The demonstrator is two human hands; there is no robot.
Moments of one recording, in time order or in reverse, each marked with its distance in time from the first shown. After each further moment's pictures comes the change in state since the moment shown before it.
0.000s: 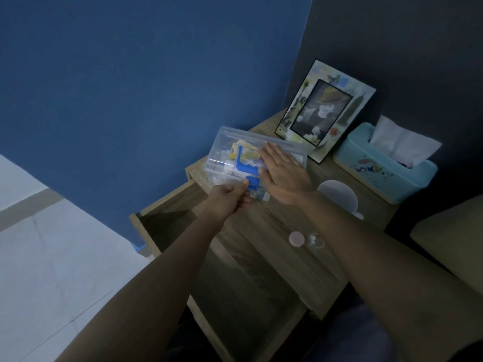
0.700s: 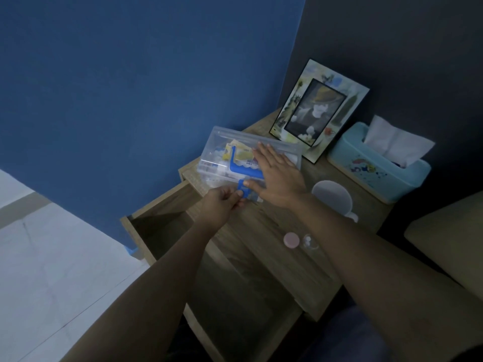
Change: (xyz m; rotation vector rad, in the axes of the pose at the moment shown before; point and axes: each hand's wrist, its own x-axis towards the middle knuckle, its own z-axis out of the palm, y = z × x) left_hand 0.016 -0.027 -0.007 0.199 -0.041 0.188; right_hand 0.001 0.001 0.005 -0.050 0.028 -0.020
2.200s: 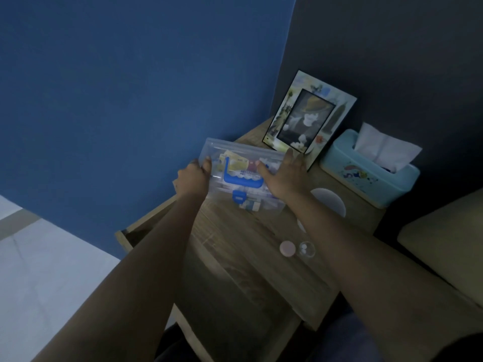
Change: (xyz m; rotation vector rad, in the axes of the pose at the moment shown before) left_hand 0.056 0.055 -0.031 0.691 0.388 -0.059; right_hand 0.016 0.012 -0.010 0.359 0.061 0.664
